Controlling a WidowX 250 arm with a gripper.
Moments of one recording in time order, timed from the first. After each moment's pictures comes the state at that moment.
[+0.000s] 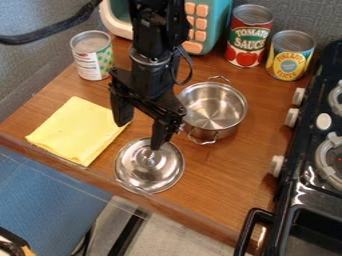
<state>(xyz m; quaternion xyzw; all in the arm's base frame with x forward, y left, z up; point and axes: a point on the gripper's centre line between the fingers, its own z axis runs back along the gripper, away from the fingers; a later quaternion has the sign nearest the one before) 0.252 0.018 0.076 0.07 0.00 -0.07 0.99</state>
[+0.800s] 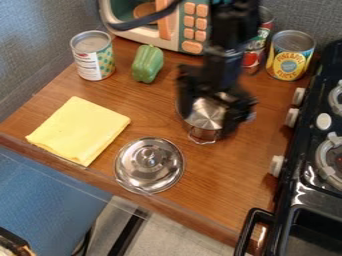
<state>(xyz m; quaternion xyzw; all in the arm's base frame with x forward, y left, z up) 0.320 -0.055 0.067 0.03 0.01 -0.07 1.00</state>
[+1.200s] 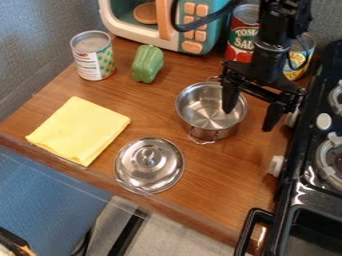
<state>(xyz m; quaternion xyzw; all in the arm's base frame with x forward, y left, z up) 0.361 -0.084 0.053 0.03 -0.01 -0.06 1.00</state>
